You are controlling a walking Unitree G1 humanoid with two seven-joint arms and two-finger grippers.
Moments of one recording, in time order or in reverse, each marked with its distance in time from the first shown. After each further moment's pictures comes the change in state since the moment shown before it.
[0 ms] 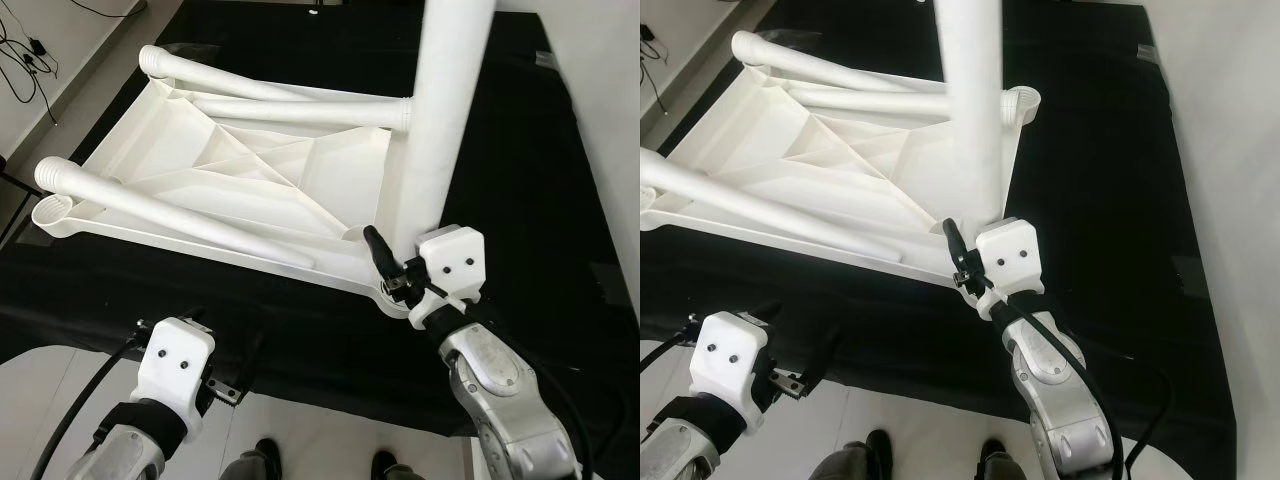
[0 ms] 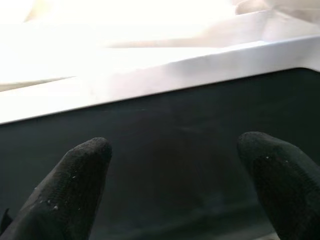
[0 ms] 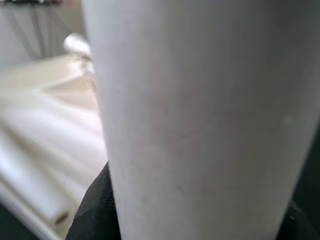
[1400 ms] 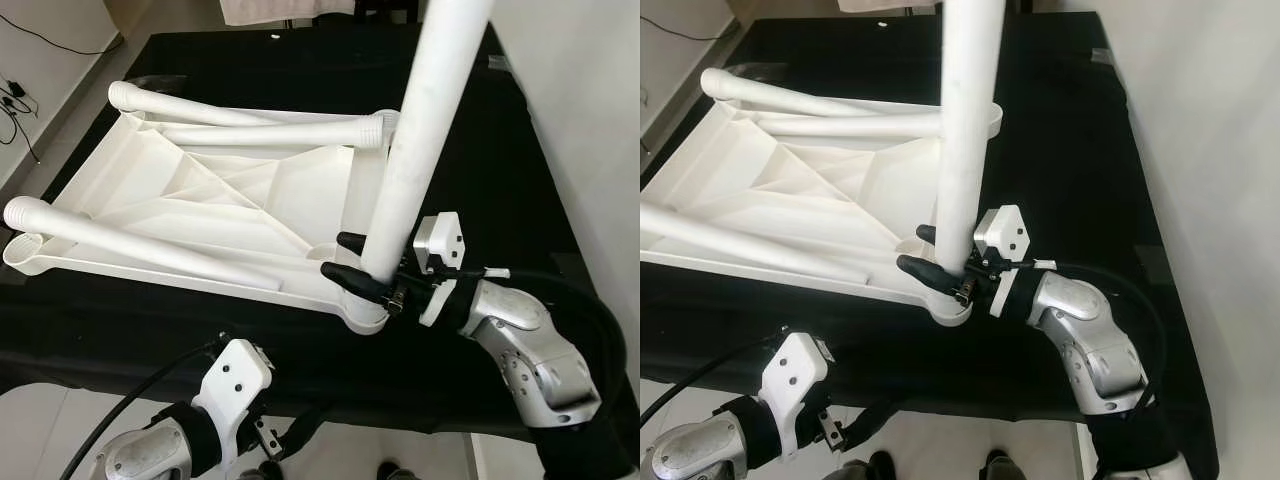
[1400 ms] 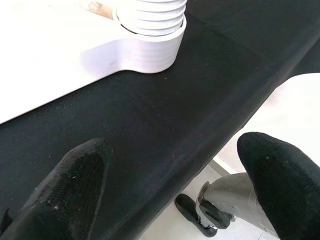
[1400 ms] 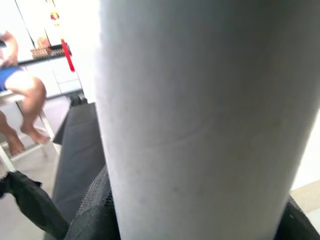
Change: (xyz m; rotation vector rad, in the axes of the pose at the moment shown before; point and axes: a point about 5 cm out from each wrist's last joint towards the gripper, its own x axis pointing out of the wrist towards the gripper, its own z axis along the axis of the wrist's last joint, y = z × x) left arm 0.005 -0.043 -0.015 -0.060 0.100 -0.587; right arm 0.022 -0.007 -0.003 0.105 -0.010 0.858
